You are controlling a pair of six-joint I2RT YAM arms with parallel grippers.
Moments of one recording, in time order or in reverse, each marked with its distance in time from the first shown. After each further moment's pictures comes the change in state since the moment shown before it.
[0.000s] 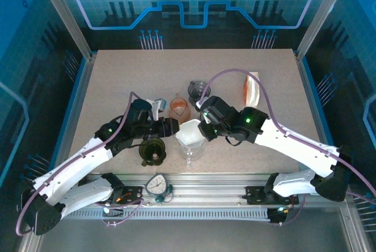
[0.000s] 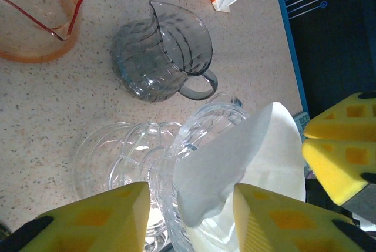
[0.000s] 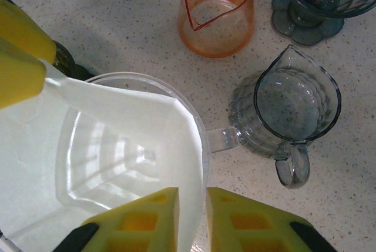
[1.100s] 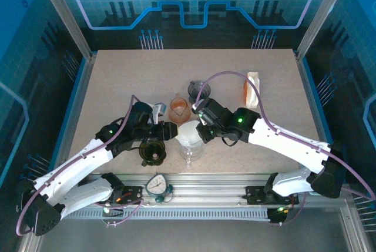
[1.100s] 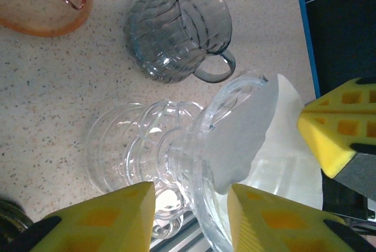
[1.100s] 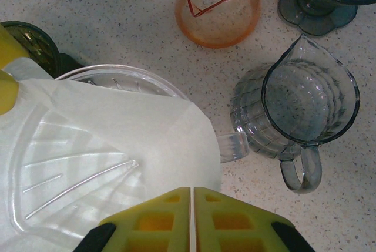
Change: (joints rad) left arm 0.000 -0.013 -0.027 -0.043 0.010 0.008; right arm 0.005 0.051 -0.026 0.031 0.000 -0.005
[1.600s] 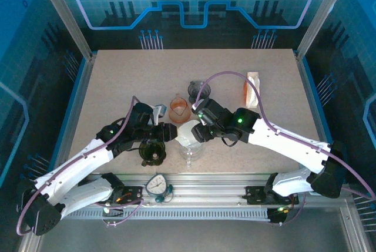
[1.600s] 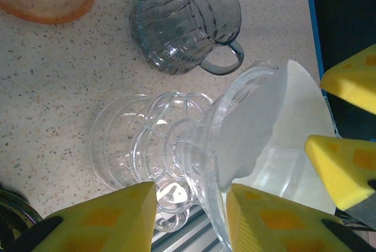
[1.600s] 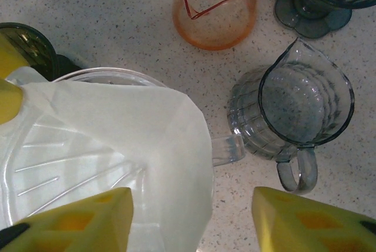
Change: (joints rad) left arm 0.000 0.005 -0.011 -0.009 0.008 0.000; right arm 0.006 0.000 0.000 0.002 0.018 -0.002
